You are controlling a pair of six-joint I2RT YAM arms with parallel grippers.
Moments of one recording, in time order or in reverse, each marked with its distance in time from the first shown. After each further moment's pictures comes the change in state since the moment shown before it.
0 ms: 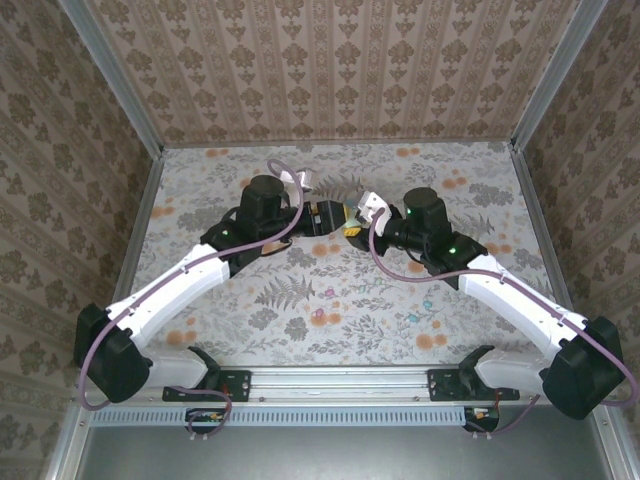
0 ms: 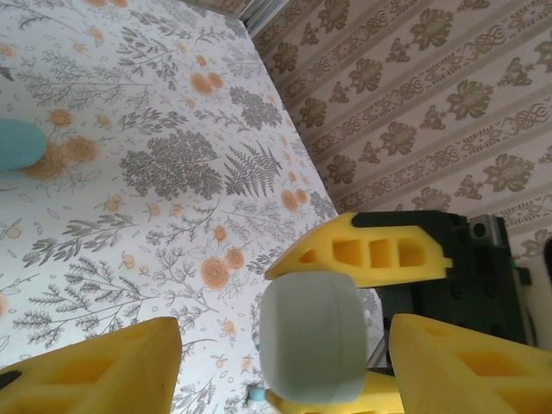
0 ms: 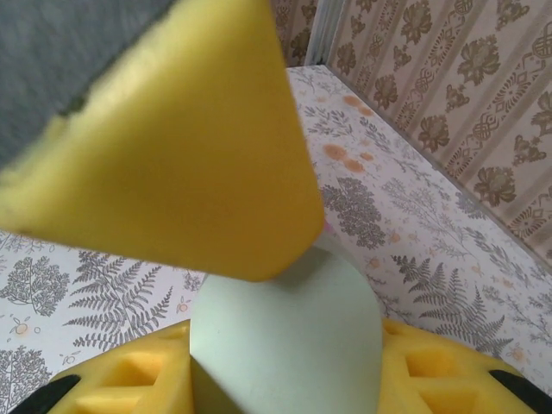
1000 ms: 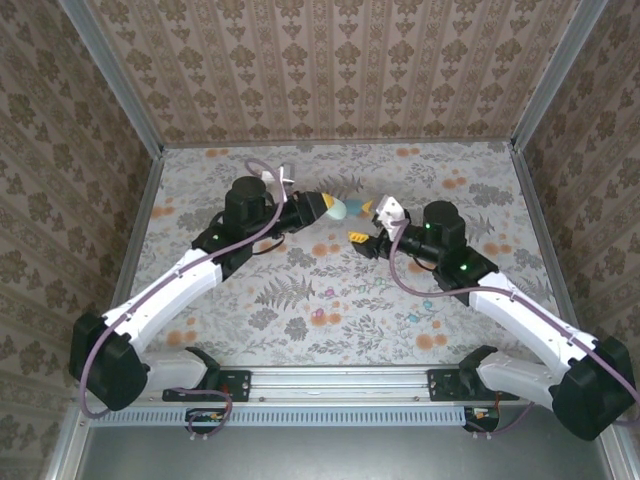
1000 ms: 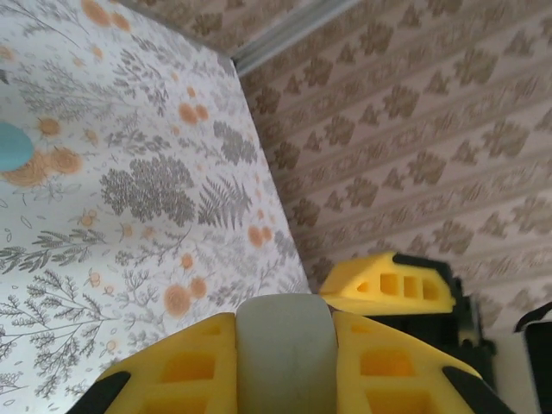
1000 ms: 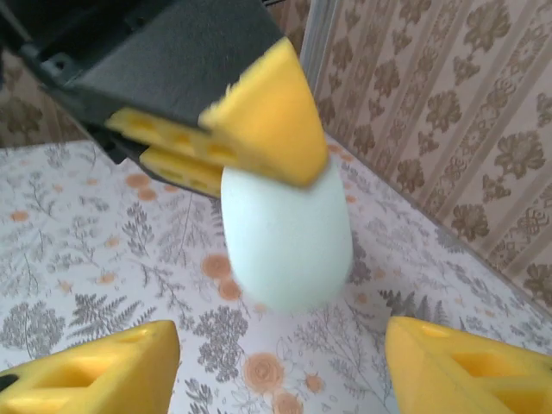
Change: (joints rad) left arm 0.084 -0.064 -0.105 0.183 0.025 -0.265; right arm -0.077 -0.122 -0.177 0.258 -0.080 0.108
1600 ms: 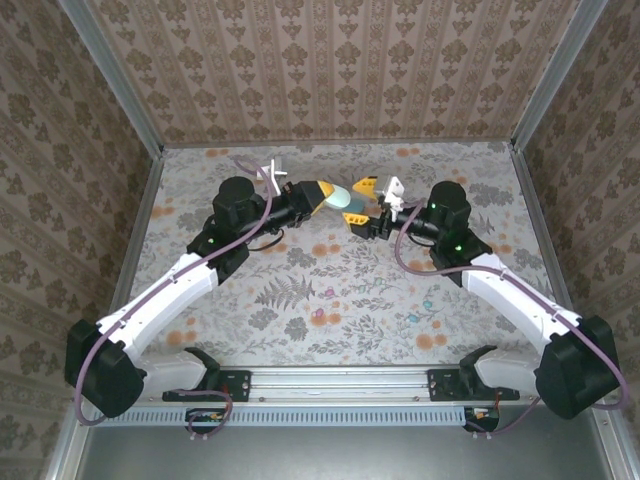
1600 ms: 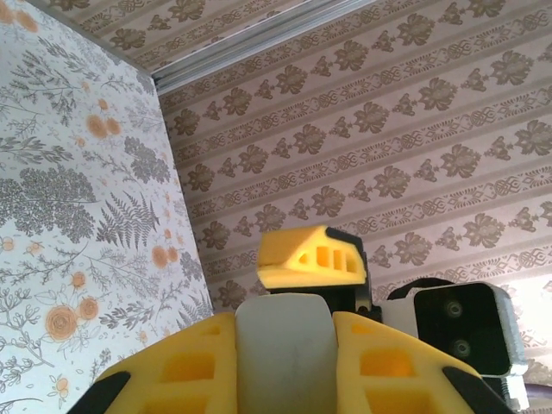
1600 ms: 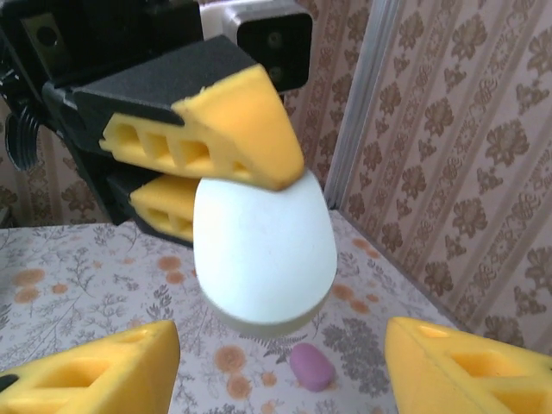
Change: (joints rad) left arm -0.003 -0.026 -0.009 0.155 0.054 -0.193; right arm -0.054 0.141 0.117 0.216 -0.248 0.028
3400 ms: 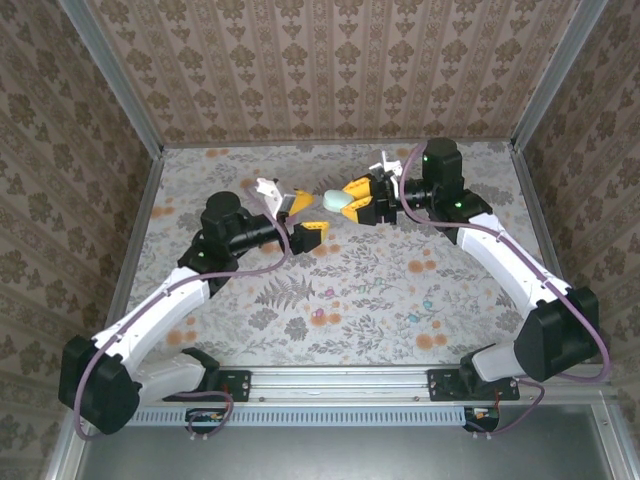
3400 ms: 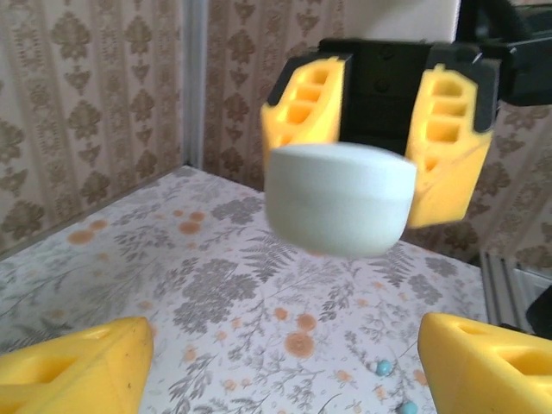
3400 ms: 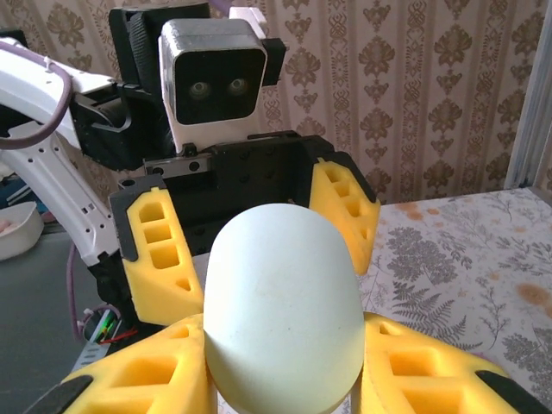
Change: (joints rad) left arm 0.078 -0.077 -0.148 0.056 0.214 1.083; right arm -0.085 0.195 0.343 -0.432 -0.489 0.054
